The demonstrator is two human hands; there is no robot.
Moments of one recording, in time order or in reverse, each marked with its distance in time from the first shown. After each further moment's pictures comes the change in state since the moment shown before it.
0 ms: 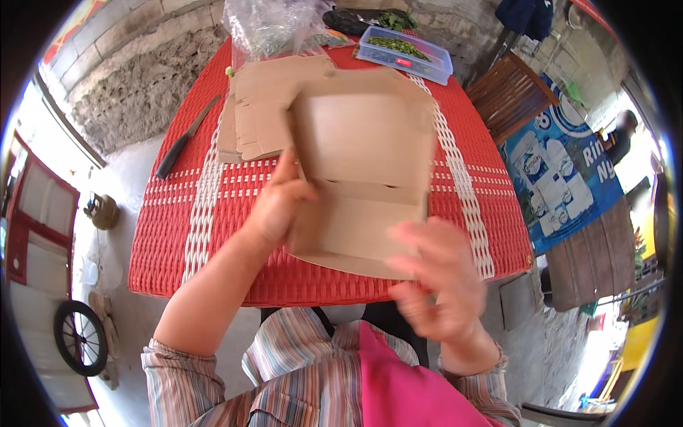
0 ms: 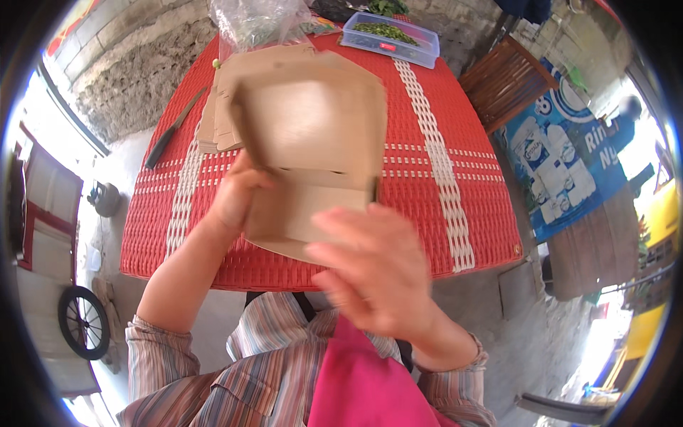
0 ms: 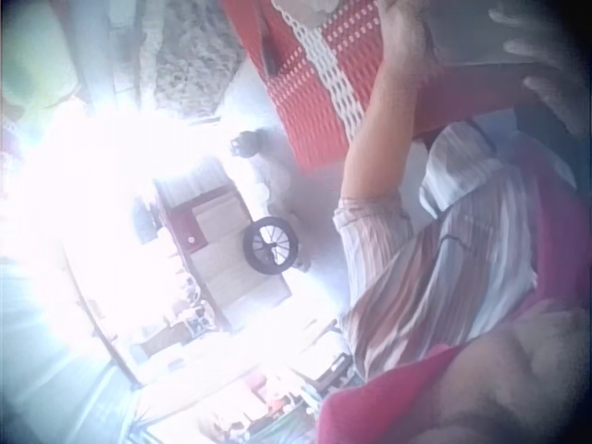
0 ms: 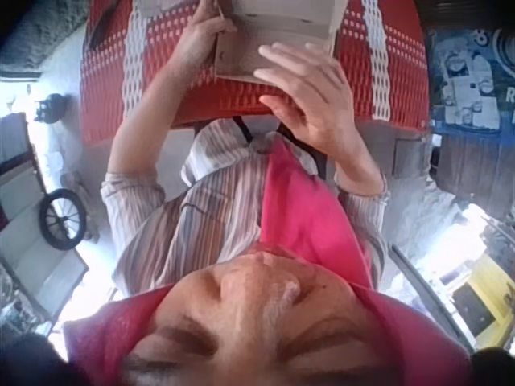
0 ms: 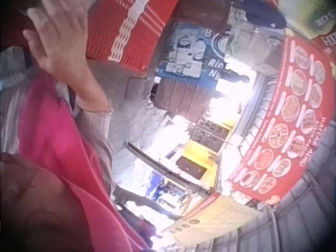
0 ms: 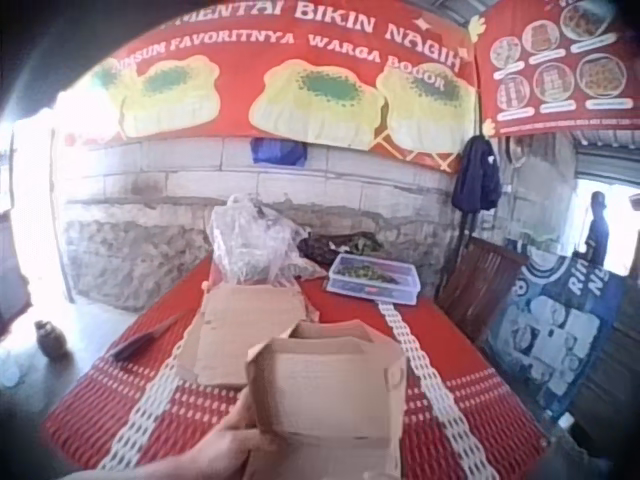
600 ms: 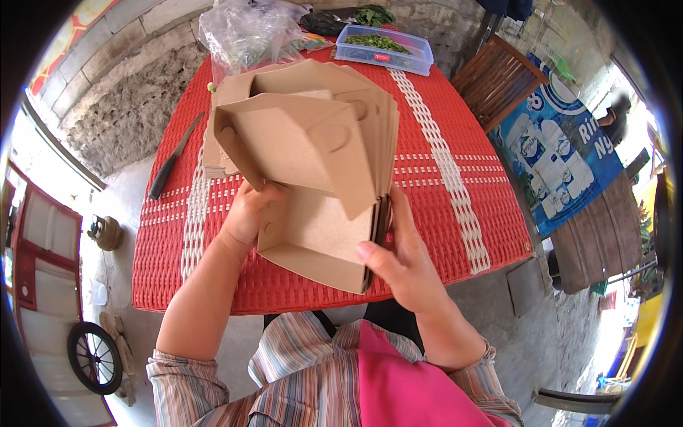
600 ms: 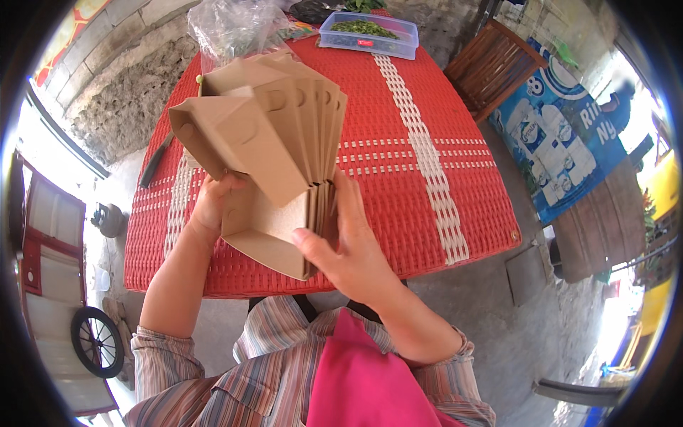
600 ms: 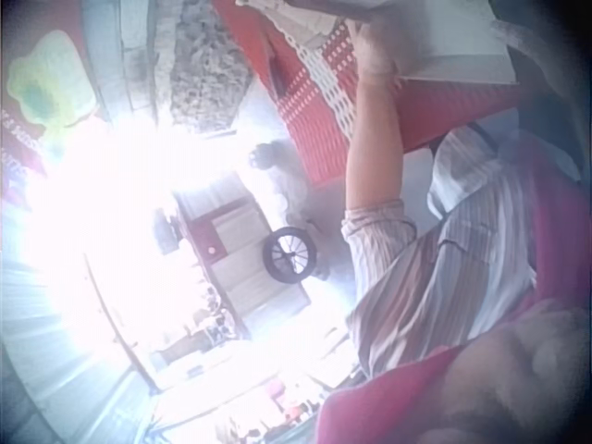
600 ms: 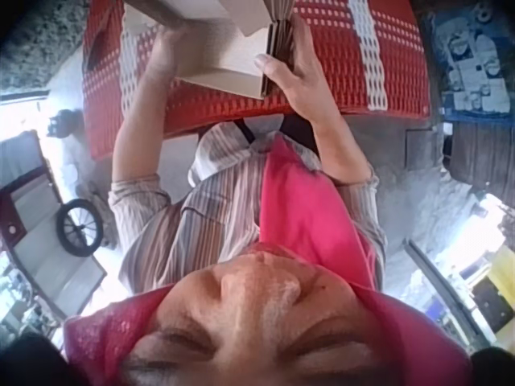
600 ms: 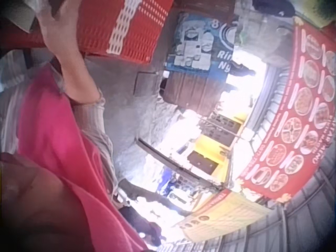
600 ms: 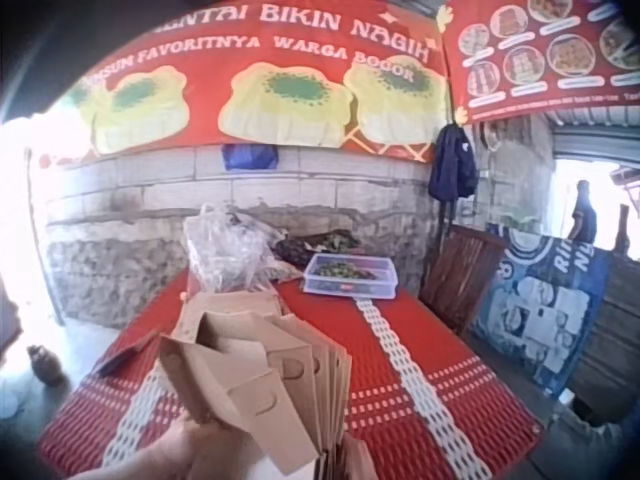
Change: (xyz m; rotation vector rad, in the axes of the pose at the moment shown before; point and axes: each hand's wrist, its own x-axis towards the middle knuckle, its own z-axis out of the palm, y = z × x) left_hand 0.011 -0.011 -0.033 0.050 0.046 -0.080; right_hand -0.004 0.022 0.044 0.781 0.135 0.666
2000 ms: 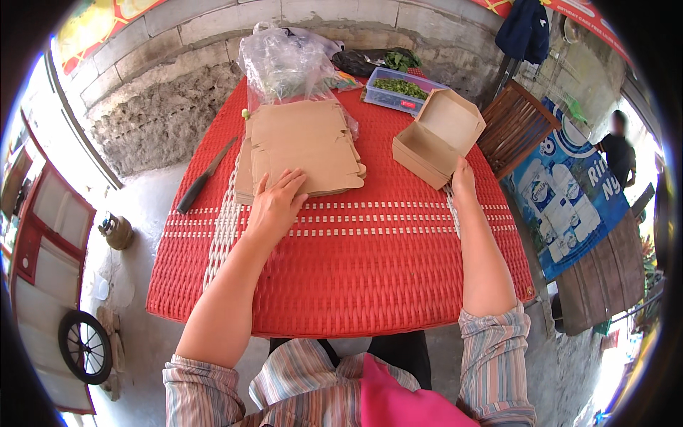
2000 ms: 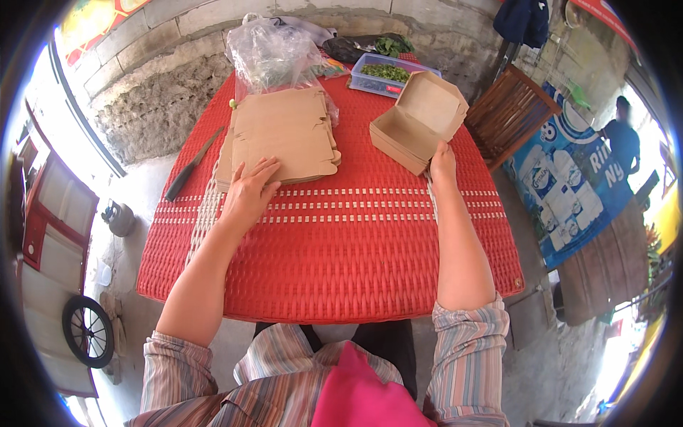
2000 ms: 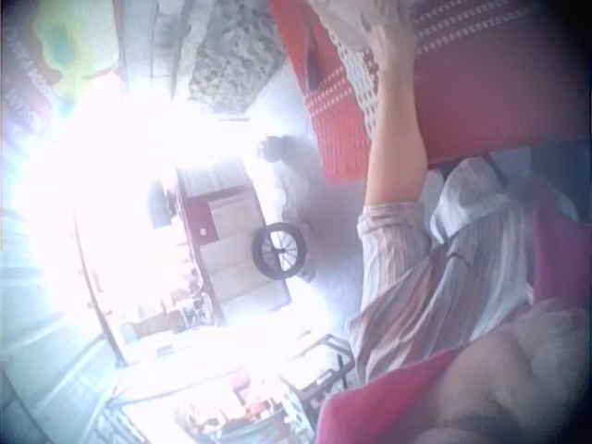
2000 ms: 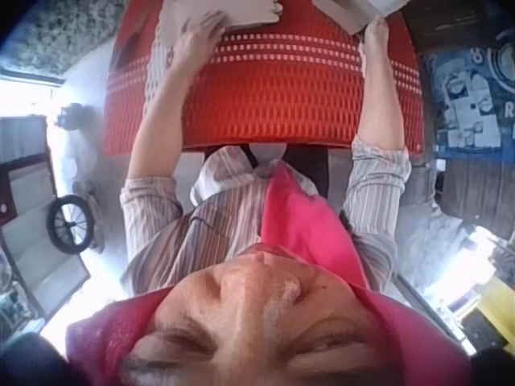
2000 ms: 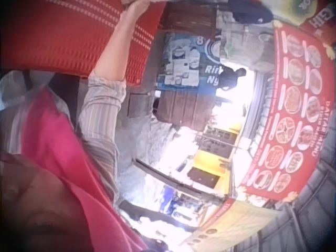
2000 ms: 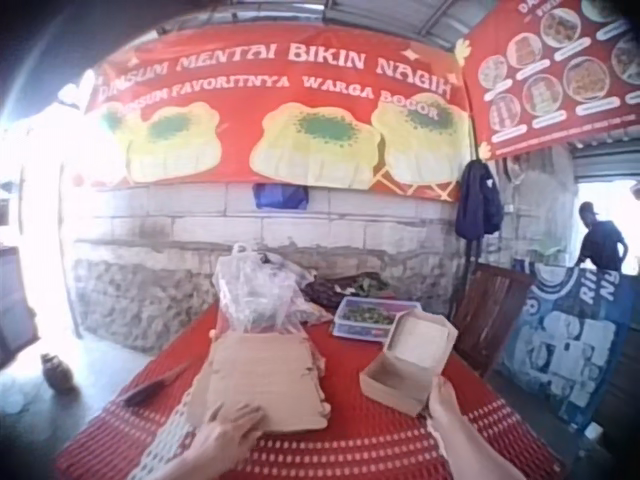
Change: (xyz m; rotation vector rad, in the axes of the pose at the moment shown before) left_hand 0.048 0.003 -0.026 1.504 0.206 0.520; right_hand 0.192 0.141 -0.179 -0.123 0.593 0.189
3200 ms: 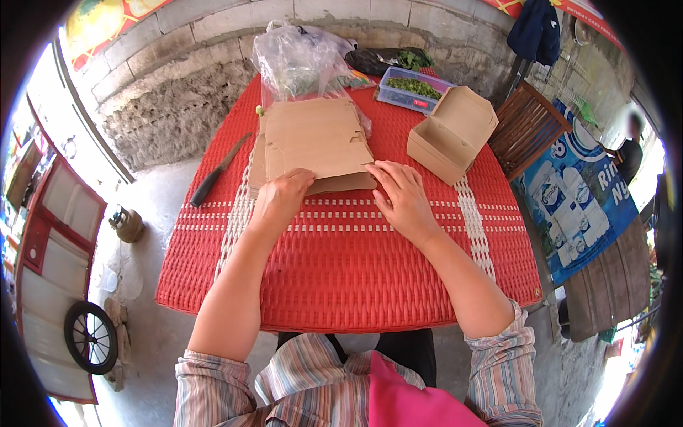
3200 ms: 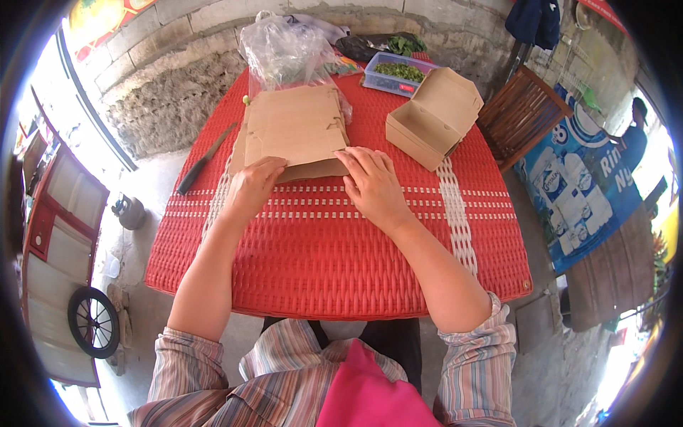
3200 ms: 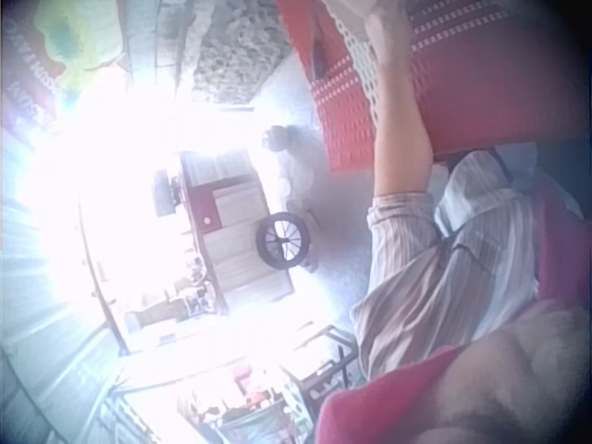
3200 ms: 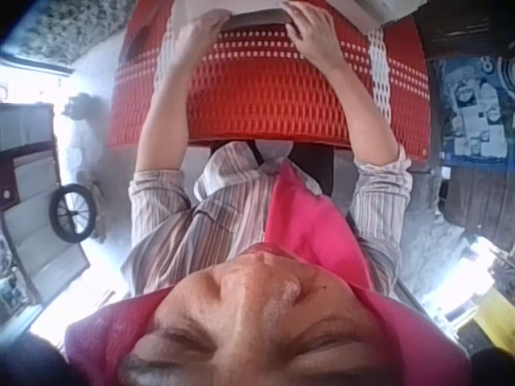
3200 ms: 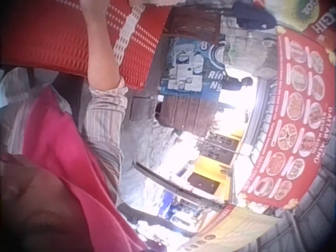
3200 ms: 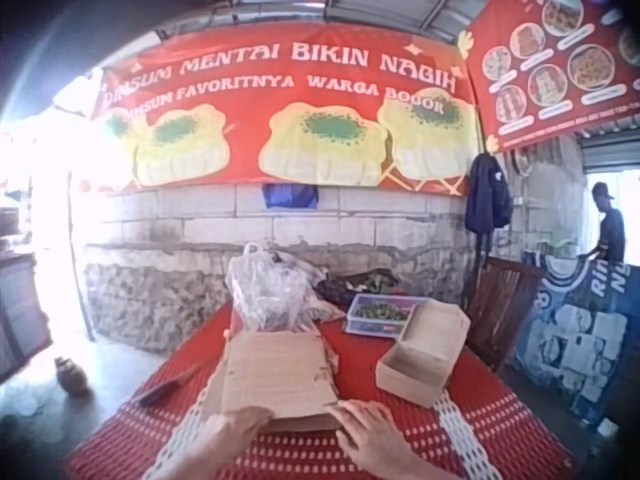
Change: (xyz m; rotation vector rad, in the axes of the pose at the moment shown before) left_hand 0.001 0.005 -0.024 -0.164 0.109 0.014; right_hand -0.140 -0.055 0.085 -0.666 -0.384 -1.106
